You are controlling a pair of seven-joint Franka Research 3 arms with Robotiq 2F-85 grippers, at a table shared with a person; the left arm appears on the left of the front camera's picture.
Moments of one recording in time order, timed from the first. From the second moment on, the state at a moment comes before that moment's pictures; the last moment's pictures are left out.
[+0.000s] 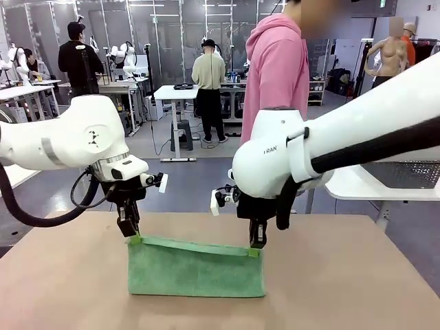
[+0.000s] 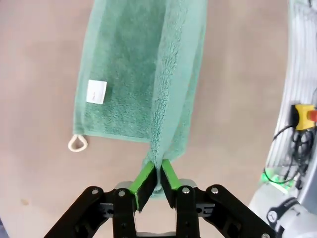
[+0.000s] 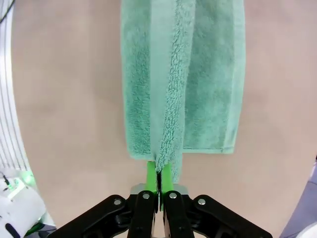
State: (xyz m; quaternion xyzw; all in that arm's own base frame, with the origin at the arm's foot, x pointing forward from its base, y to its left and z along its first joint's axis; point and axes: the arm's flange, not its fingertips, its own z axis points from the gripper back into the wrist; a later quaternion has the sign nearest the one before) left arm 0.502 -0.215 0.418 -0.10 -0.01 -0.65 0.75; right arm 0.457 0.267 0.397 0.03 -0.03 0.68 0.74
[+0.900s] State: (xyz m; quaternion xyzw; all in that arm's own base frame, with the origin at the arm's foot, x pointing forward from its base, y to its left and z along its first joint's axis) left arm 0.571 -0.235 0.363 -0.10 0.03 -0.62 0.78; right arm 0.526 0.269 0.358 0.03 0.00 0.64 0.77
